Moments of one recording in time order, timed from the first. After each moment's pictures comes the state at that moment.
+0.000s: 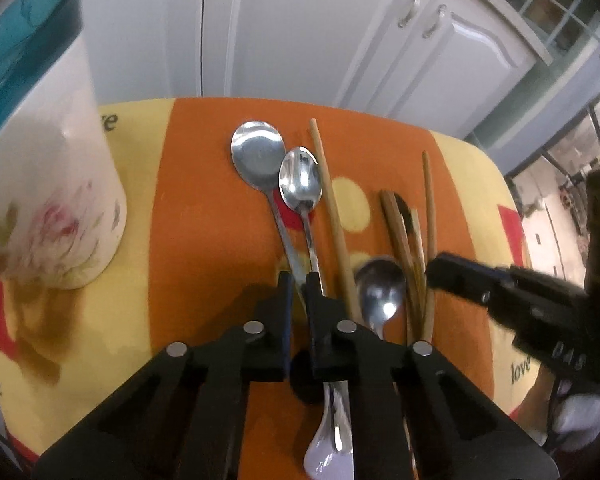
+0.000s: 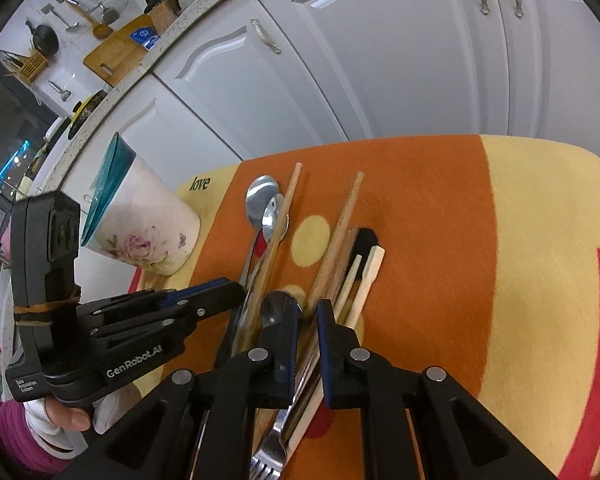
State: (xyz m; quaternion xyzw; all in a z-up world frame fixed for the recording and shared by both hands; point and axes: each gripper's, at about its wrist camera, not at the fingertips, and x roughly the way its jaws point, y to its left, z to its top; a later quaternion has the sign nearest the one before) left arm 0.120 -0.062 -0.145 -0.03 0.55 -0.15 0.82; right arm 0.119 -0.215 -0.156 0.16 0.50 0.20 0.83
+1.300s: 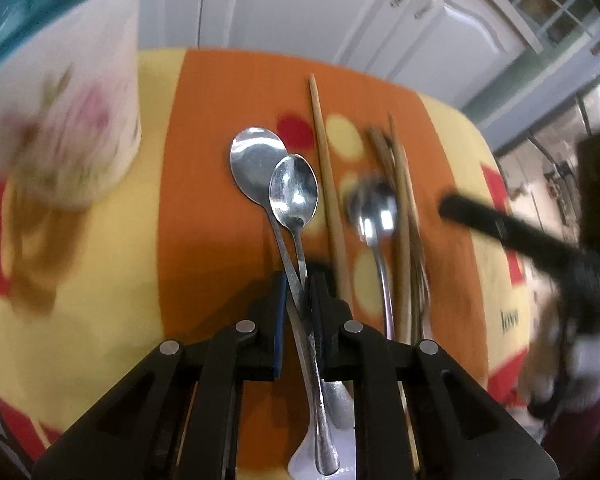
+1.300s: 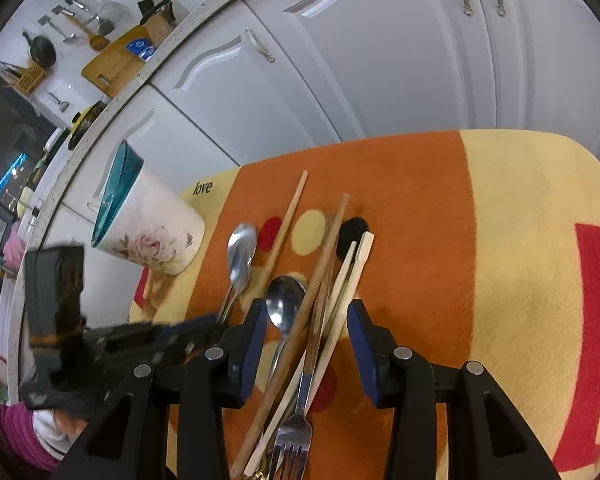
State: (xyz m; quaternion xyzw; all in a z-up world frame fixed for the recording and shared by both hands) left arm 0.083 -0.042 -0.152 -0.05 0.58 -0.18 0.79; right arm 0.103 -0.219 -0.148 0.17 0.50 0.19 0.83
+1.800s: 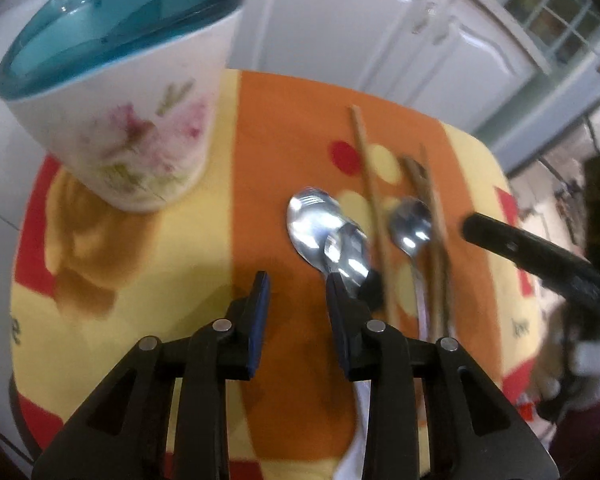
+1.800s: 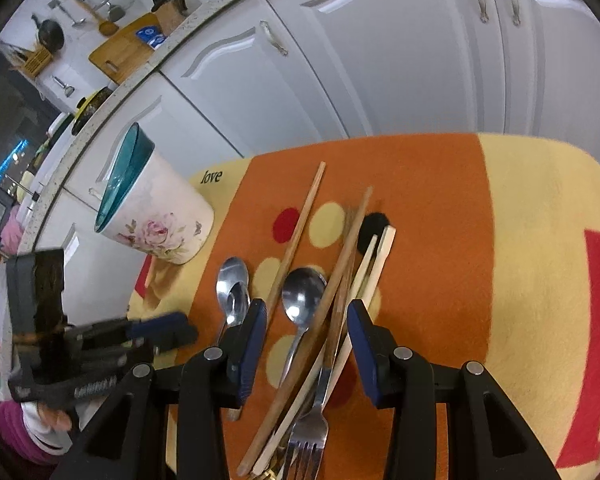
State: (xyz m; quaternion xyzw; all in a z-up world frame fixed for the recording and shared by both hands) left arm 0.091 -0.005 -0.146 -0.05 0.55 -0.13 0.82; right arm 0.103 -0.206 -0.142 0.15 0.49 0.19 0.84
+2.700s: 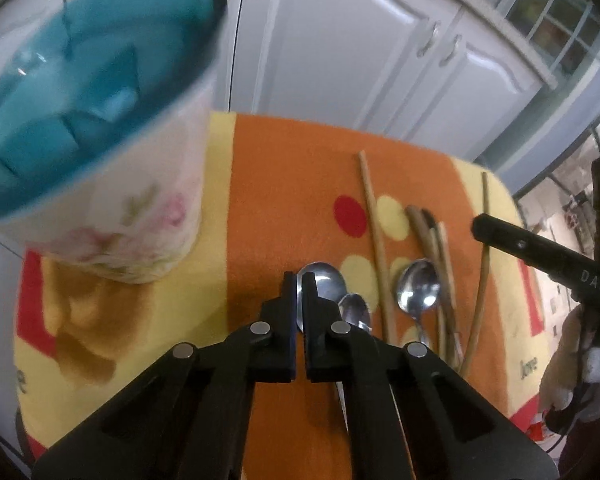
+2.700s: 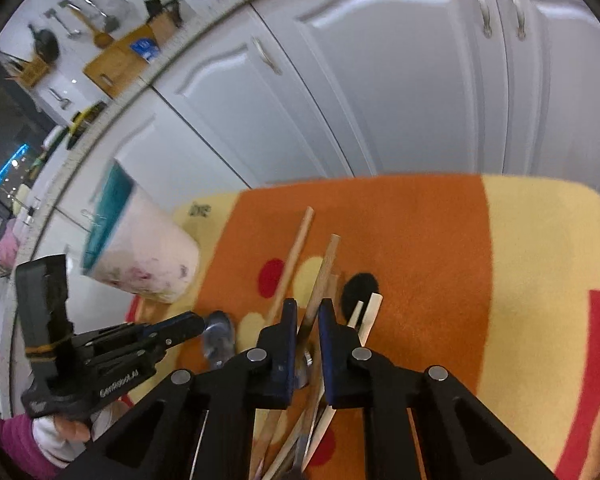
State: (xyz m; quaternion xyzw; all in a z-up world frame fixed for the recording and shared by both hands) left arm 0.112 -0.013 -0.134 -0.05 0.51 -0.13 0.85; right arm 0.128 -0.219 -0.125 0.16 0.46 0.20 0.85
